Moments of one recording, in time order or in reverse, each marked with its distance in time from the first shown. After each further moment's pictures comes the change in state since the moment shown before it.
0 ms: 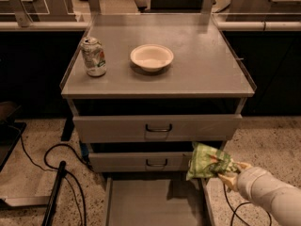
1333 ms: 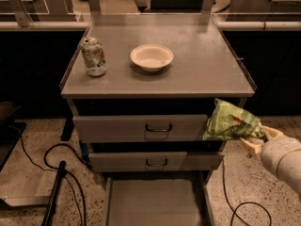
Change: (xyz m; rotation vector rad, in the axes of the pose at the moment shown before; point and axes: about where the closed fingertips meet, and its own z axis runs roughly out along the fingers) arm -0.099 -0.088 -0.089 0.259 -0.185 0.020
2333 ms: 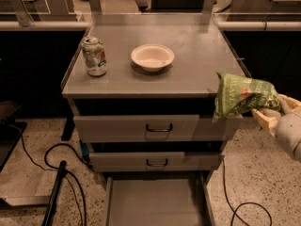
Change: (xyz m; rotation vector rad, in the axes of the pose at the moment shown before) arm -0.109 -0.045 -0.052 0.121 -0.218 0.000
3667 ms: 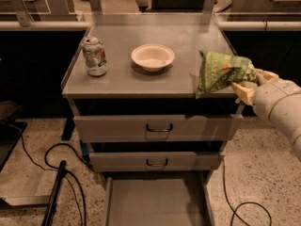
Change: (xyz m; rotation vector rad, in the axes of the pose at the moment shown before) arm -0.045 0.009 0.068 -0.055 -0.069 0.034
